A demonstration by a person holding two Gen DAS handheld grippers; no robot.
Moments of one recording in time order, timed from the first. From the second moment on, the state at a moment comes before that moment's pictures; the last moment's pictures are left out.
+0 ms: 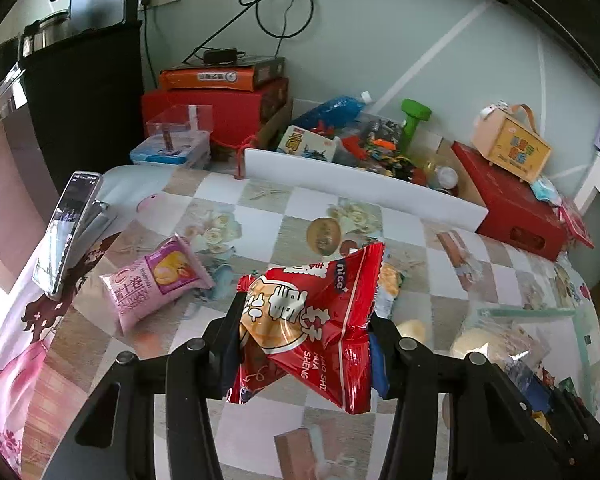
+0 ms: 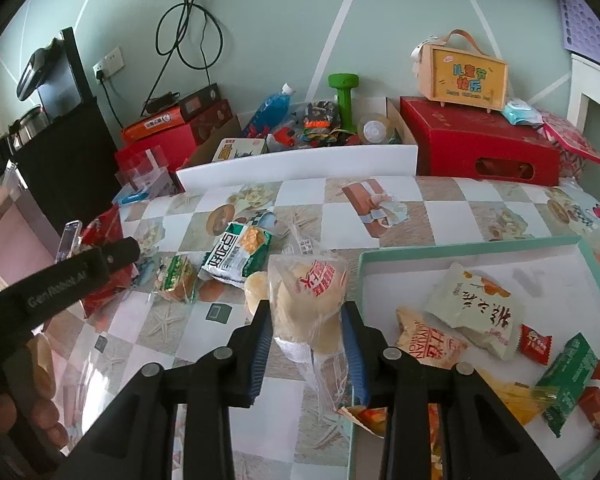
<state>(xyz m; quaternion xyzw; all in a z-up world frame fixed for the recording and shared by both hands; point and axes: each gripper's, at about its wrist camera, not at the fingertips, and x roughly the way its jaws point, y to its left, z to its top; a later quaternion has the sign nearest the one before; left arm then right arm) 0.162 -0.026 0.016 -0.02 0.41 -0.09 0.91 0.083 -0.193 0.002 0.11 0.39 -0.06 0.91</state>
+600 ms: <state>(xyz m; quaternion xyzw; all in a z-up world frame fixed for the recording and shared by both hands) 0.160 -0.031 0.016 -0.02 0.41 -0.10 0.91 0.079 -0.191 0.009 0.10 0.39 -0.06 0.92</state>
